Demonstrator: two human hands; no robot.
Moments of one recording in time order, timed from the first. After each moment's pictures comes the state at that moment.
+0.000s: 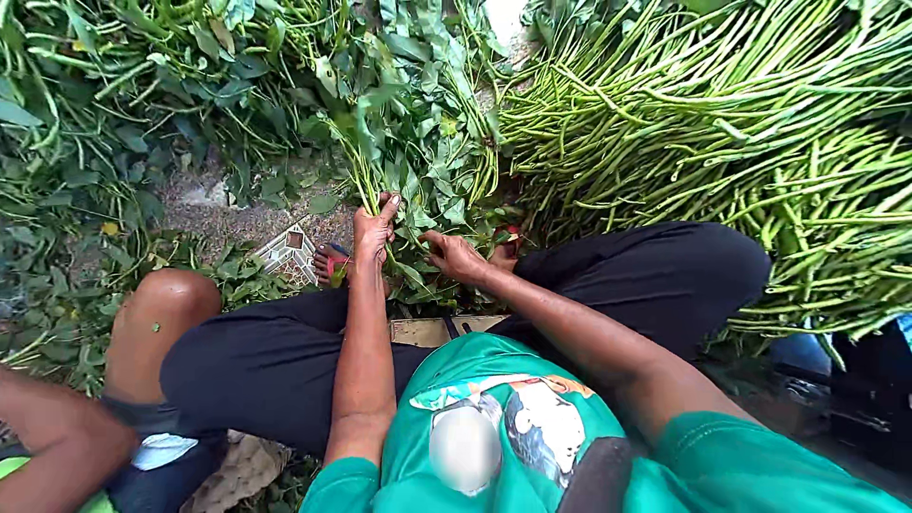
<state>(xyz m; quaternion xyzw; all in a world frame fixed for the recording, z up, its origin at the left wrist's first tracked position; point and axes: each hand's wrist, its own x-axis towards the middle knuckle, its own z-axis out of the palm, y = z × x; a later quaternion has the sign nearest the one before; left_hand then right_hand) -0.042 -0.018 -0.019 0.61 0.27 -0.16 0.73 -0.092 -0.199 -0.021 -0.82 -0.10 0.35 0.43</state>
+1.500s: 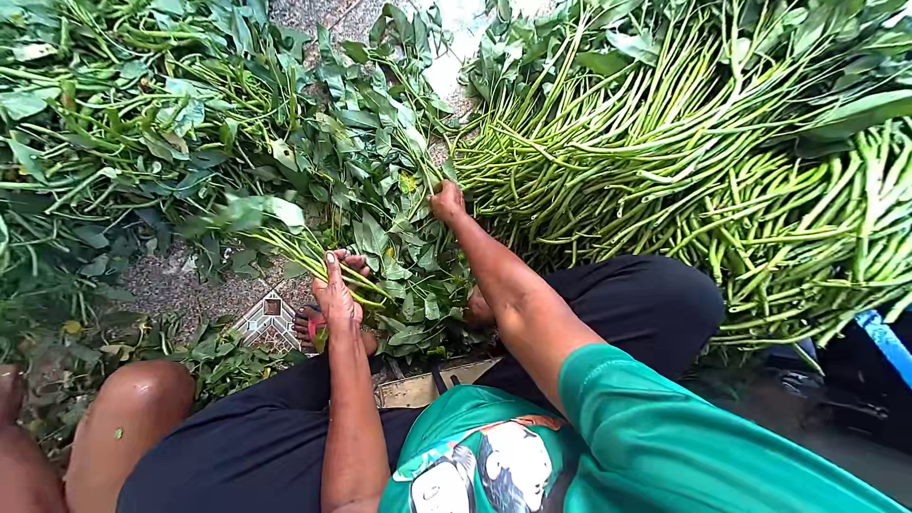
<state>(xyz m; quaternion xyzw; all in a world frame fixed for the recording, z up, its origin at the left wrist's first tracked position) -0.032 -0.024 -0.013 0.54 0.30 -0.01 0.79 0.089 -0.267 -0.105 -0.86 0.27 0.23 0.37</state>
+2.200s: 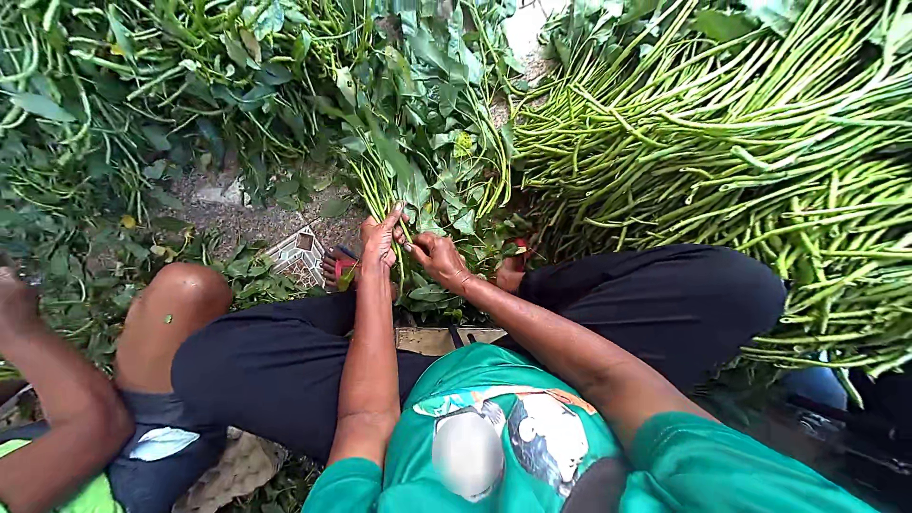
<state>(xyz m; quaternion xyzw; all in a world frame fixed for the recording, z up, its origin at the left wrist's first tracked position) -0.039 -0.013 -0.030 0.53 0.32 -0.14 0.77 -0.083 -0.153 -0.034 -0.85 -0.07 0.22 0.47</state>
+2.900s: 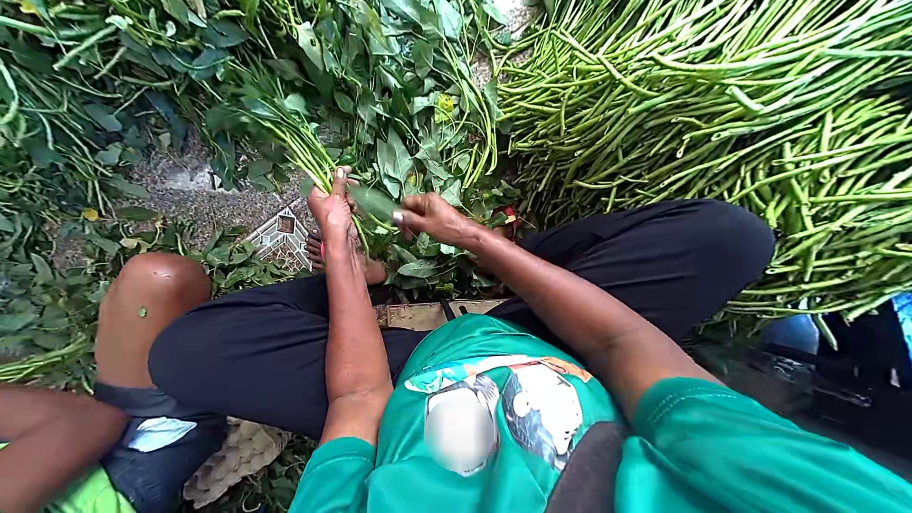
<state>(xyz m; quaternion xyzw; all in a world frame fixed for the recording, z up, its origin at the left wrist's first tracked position) -0.028 0.014 -0.018 0.64 0.30 -0.01 0.71 -0.054 -0.180 -0.005 -0.76 -0.13 0.30 0.57</state>
